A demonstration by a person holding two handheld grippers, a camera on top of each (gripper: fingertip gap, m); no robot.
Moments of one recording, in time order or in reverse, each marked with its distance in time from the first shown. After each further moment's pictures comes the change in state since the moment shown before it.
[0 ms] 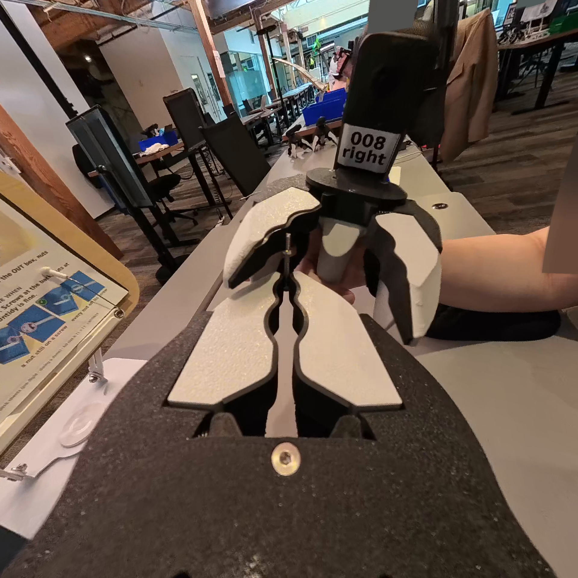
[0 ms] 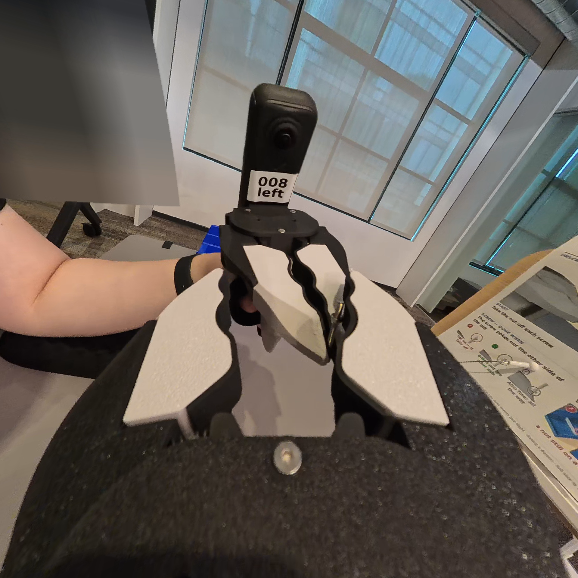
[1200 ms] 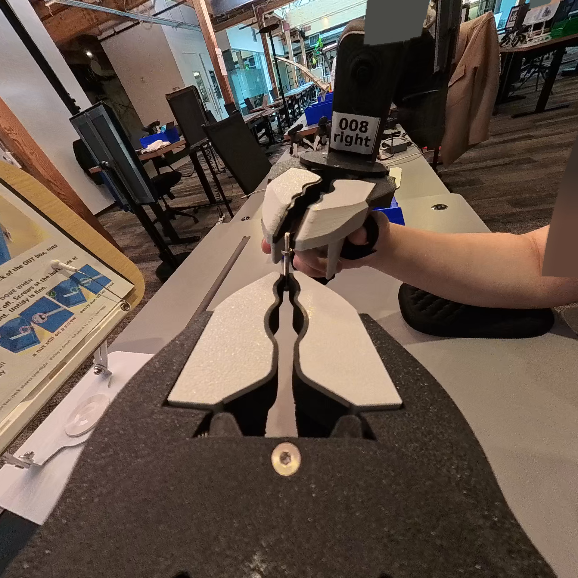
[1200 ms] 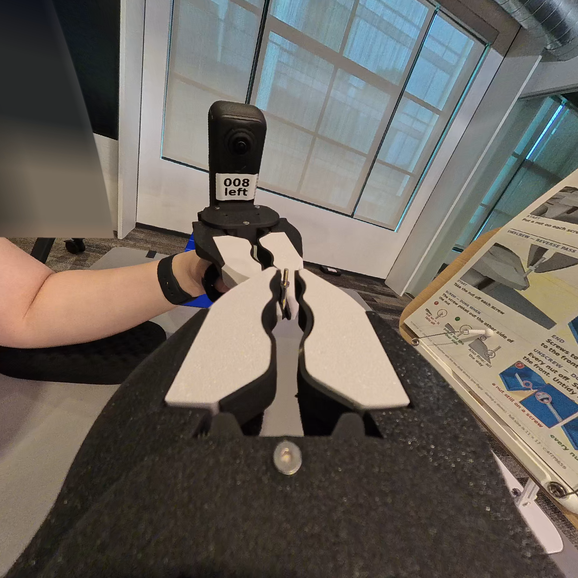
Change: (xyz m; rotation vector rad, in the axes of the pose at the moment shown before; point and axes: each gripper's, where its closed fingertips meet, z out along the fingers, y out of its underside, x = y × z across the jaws) left arm -0.005 0.000 -0.010 -0.003 -0.004 -0.013; right arm 0.027 -0.005 -0.028 0.002 0.074 0.058
